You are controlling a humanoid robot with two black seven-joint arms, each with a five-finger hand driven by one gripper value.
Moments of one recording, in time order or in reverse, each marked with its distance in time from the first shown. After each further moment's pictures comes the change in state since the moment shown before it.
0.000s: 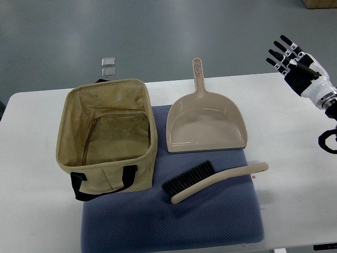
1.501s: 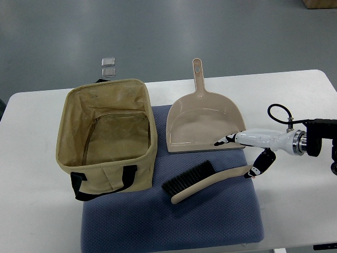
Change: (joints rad) left arm 0.000 0.000 0.000 0.000 0.000 0.000 0.000; right arm 0.132 -0.428 -0.825 0.559 -1.158 -0.079 0.070
